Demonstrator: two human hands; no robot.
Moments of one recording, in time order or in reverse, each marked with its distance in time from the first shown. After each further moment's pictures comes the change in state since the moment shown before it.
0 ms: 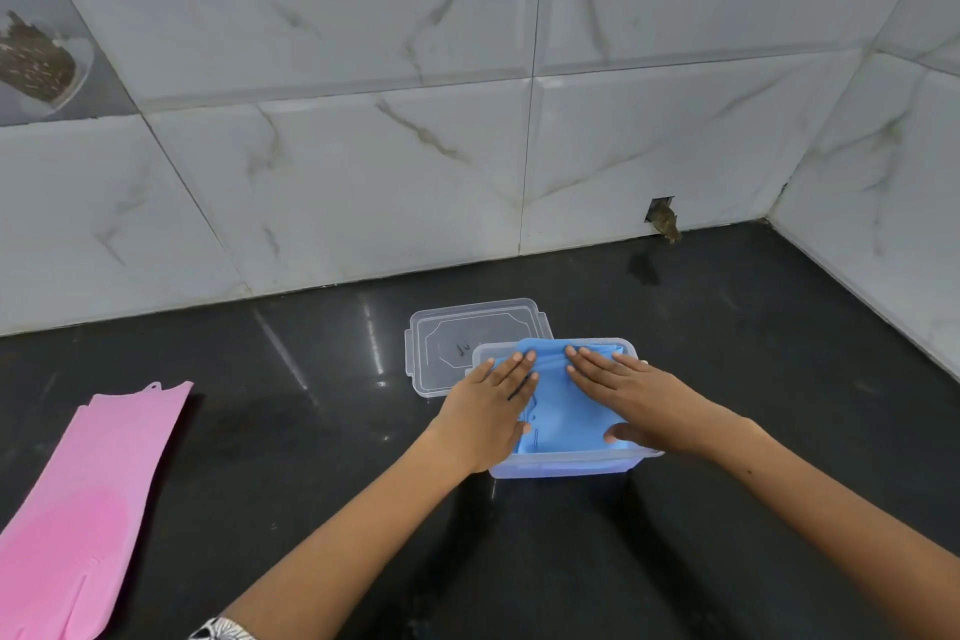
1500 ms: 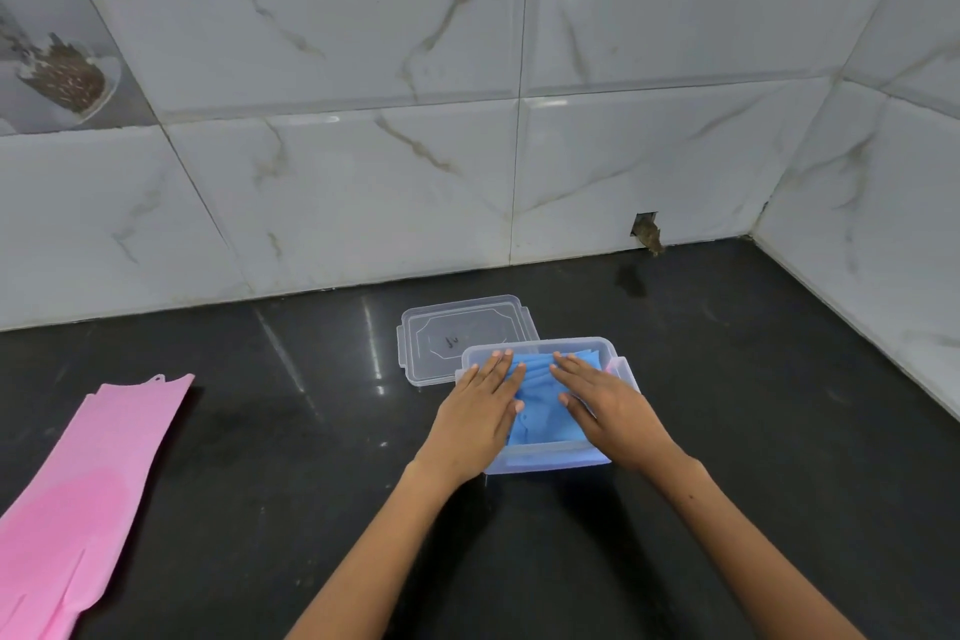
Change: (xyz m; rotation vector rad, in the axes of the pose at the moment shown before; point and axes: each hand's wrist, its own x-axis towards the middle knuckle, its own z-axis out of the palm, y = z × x) left_hand -0.007 0.026 0.012 -0.483 0.356 -0.181; right_hand -0.016 -0.036 0.004 0.517 0.447 0.217
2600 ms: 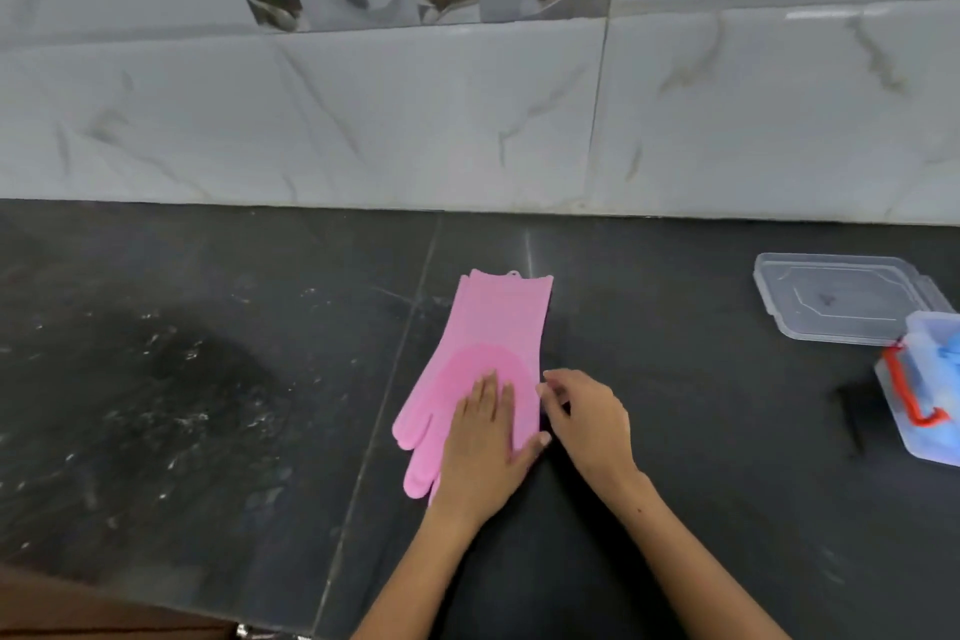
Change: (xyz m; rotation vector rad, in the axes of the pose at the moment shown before) left_hand -0.321 -0.274 -0.035 -0.118 0.005 -0.618; right_hand 0.080 -0.407 0.223 0.377 0.033 0.126
